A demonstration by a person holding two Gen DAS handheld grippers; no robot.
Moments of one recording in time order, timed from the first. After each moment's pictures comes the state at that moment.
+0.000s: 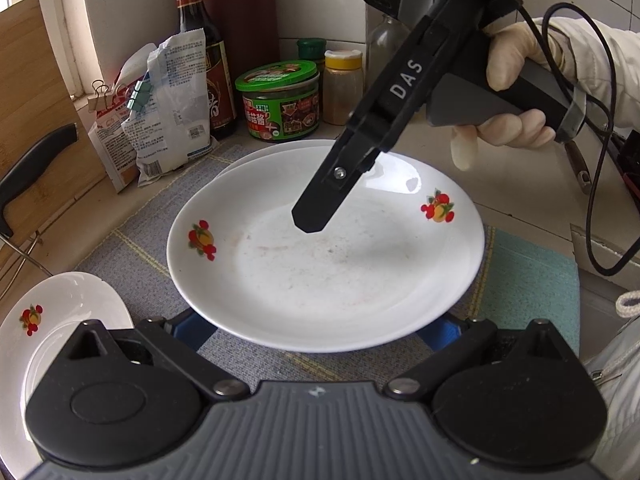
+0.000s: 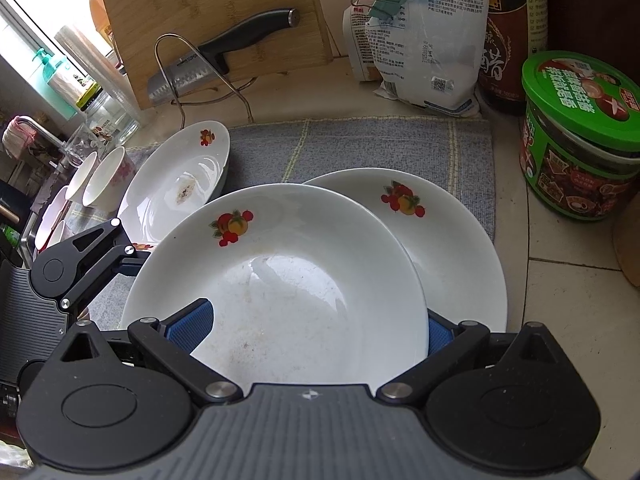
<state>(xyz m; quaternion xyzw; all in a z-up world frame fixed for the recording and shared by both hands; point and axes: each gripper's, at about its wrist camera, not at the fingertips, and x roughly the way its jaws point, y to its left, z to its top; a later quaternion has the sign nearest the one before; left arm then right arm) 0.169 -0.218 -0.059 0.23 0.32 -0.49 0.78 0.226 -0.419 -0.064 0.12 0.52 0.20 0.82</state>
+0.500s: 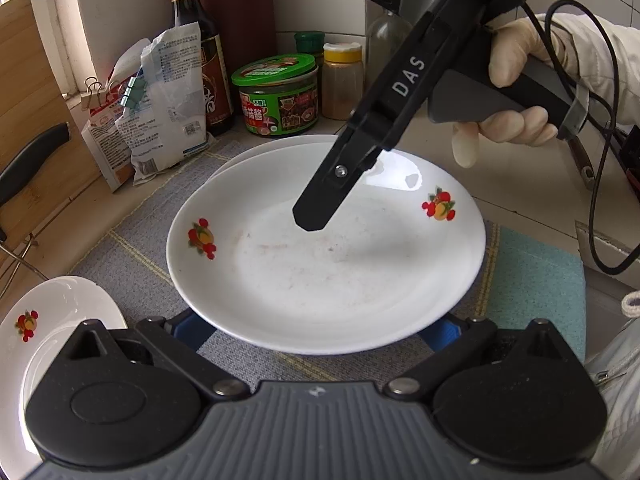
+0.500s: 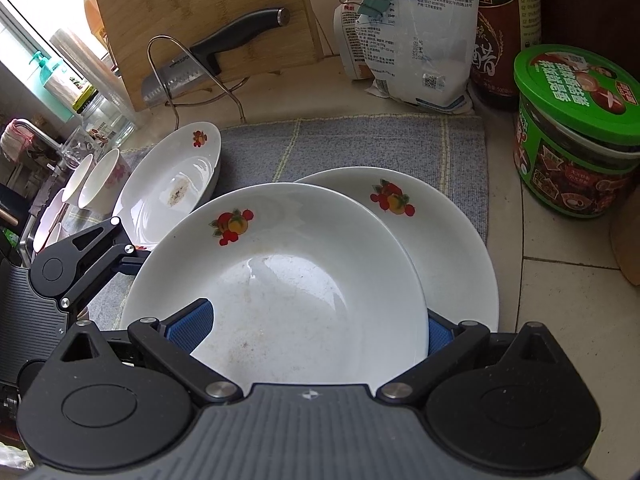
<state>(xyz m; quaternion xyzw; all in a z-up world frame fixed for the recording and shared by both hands) 0.176 -0.226 -0.061 0.24 0.32 -0.49 0.77 0.227 -0.423 -0.066 0.13 0.52 0.19 0.82</state>
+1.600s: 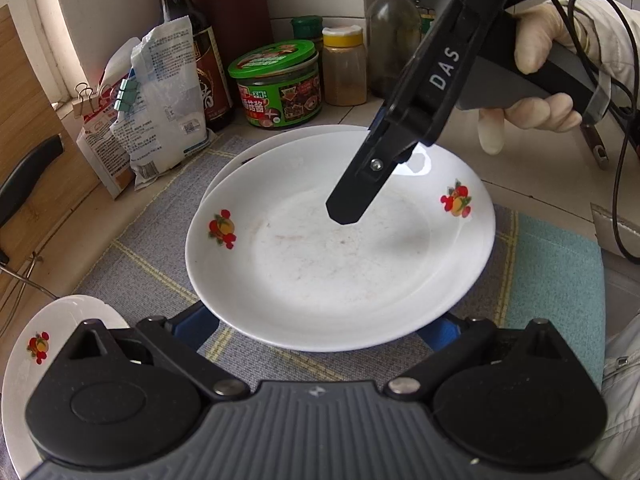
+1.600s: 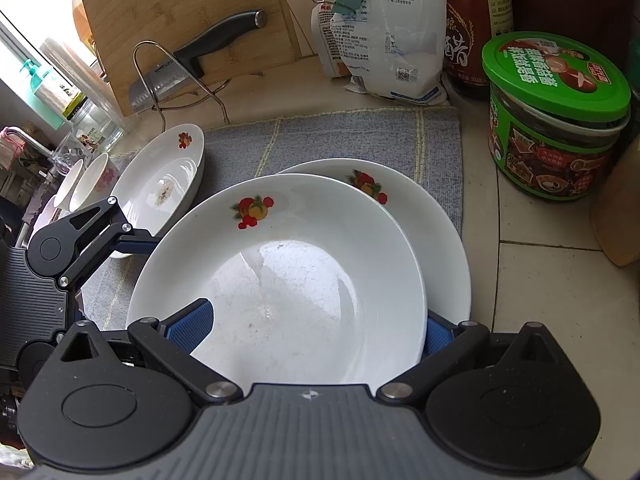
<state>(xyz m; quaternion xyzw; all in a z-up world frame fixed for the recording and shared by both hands) 0.188 -0.231 -0.062 0.28 0.33 -0.48 0.76 0.219 -0.436 -0.068 0.13 0.52 0.18 0.83</state>
